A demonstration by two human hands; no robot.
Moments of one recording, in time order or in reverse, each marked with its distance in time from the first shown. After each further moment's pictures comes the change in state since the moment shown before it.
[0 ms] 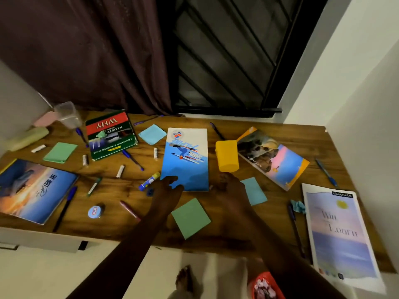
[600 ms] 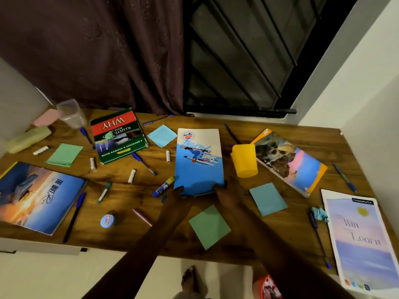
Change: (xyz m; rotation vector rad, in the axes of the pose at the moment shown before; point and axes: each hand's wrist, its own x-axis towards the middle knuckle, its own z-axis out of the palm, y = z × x) left_hand 0.040 -0.038 -0.016 0.062 -0.188 -0.103; right_hand 0.066 0.016 0.095 0.164 0.075 0.141
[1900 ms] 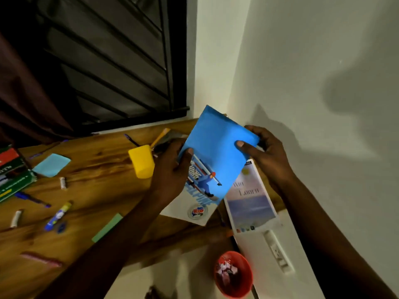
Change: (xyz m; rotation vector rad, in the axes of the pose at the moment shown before) left_hand -0.164 0.207 0.171 -0.086 -0.108 0.963; right_hand -0.136 0.019 -0.389 0.434 0.386 -0.302
